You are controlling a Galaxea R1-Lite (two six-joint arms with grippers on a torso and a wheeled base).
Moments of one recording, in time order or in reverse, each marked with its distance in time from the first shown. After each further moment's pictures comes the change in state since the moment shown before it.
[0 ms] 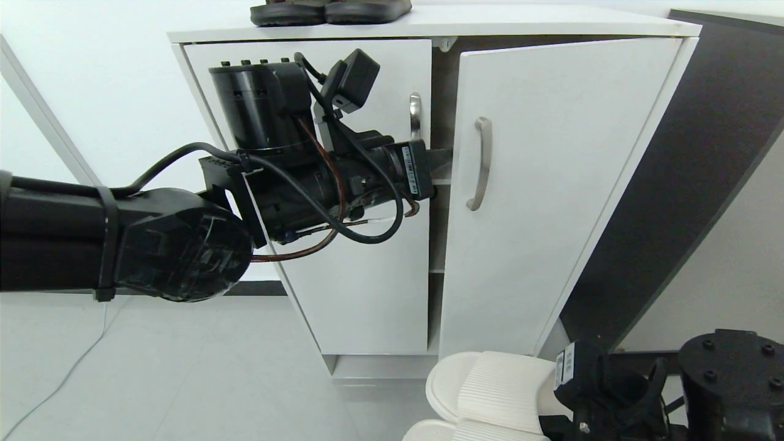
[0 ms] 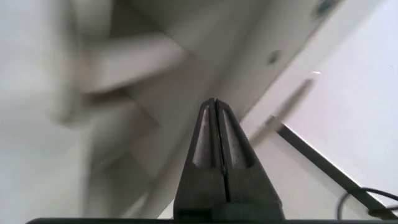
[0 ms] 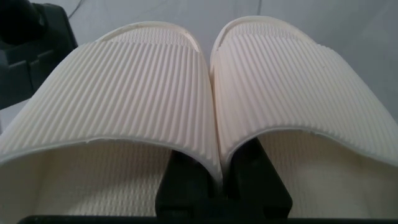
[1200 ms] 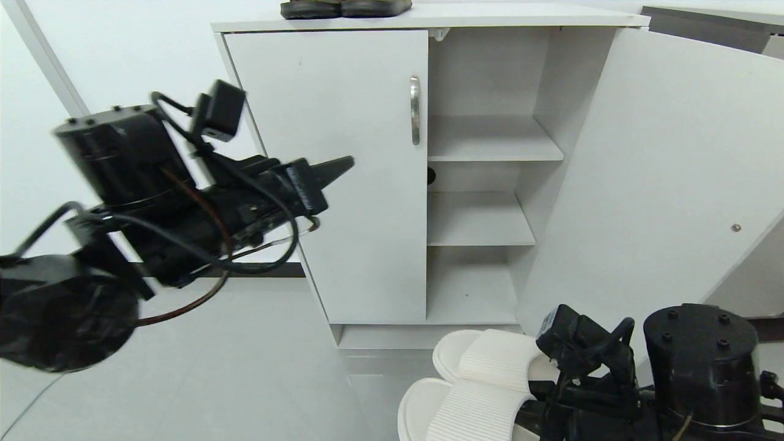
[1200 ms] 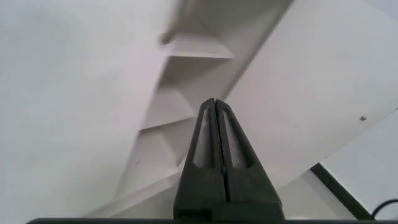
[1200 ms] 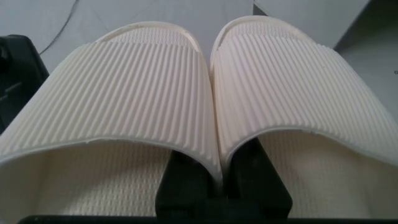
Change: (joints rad) left arm 0.241 -0.204 0.419 -0.287 0.057 -0.072; right arm -0.080 0.078 -0.057 -0.028 -0.028 0.075
